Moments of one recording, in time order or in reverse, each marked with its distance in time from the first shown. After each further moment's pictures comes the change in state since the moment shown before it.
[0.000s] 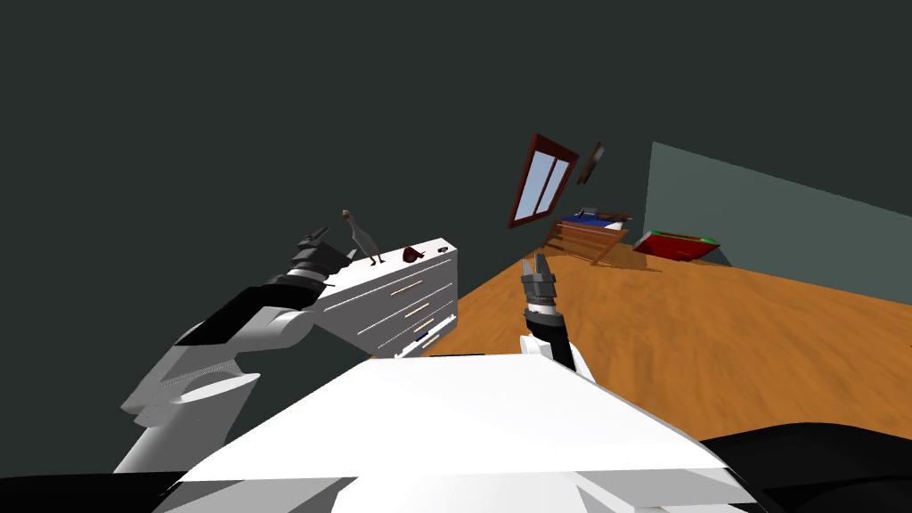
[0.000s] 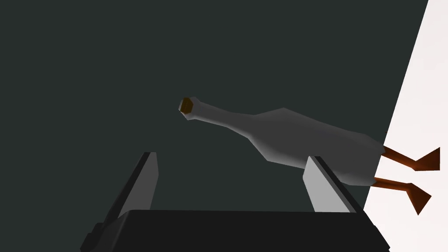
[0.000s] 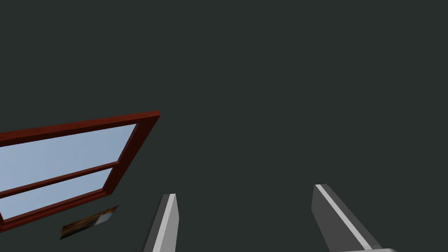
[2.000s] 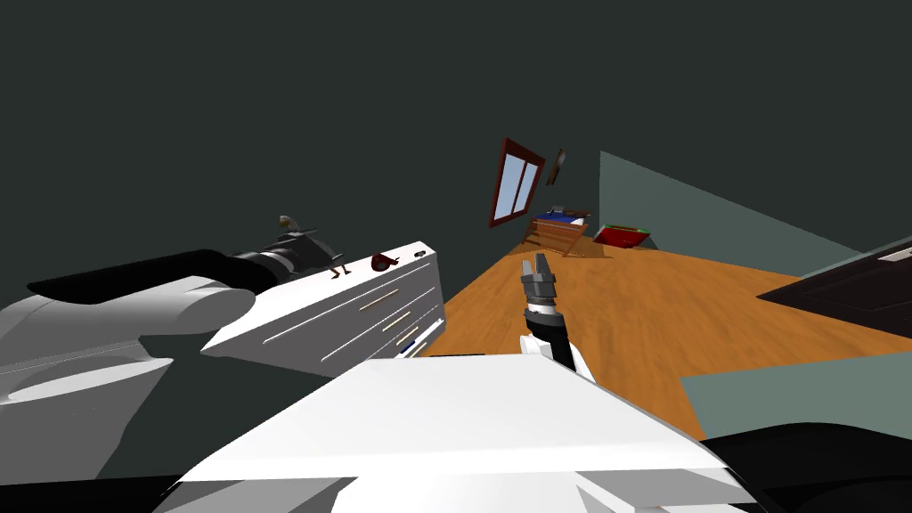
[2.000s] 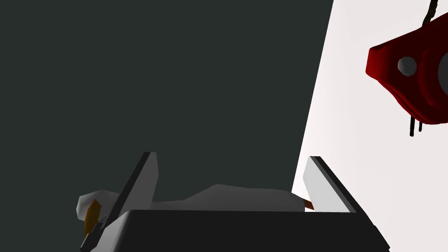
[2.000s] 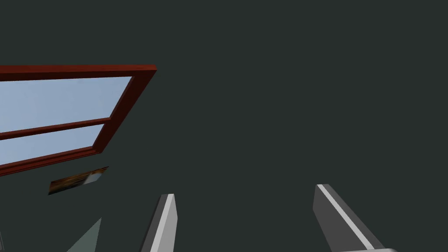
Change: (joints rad) left arm -0.049 0.284 0.227 0.047 0.308 0.536 0.191; right arm 0.000 0.000 0.000 0.000 0.000 0.000 0.000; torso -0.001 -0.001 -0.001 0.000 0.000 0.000
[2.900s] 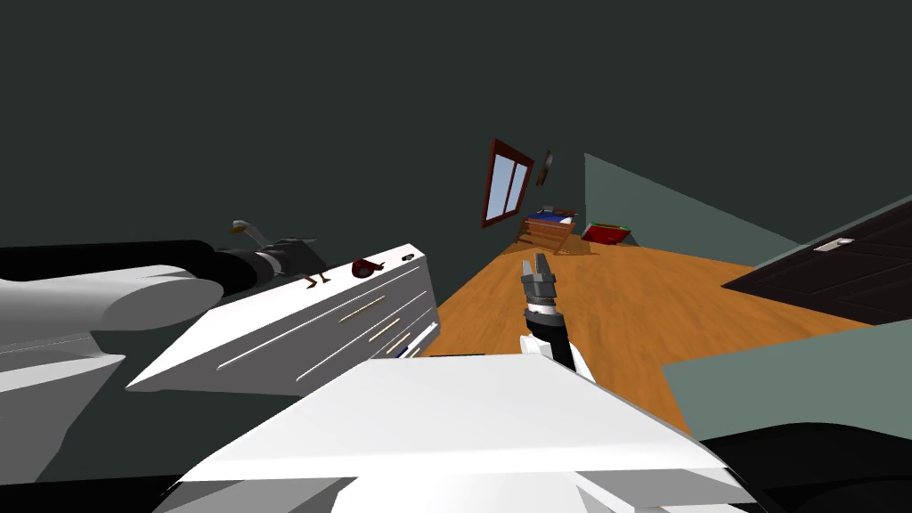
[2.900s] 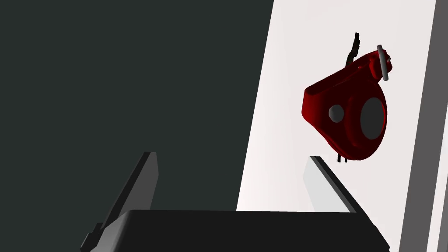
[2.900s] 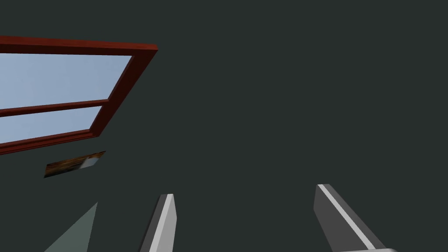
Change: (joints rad) left arm 0.002 0.095 0.079 0.023 0.151 0.261 0.078; right arm 0.000 0.000 0.000 0.000 0.000 0.000 0.000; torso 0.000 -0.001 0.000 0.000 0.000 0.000
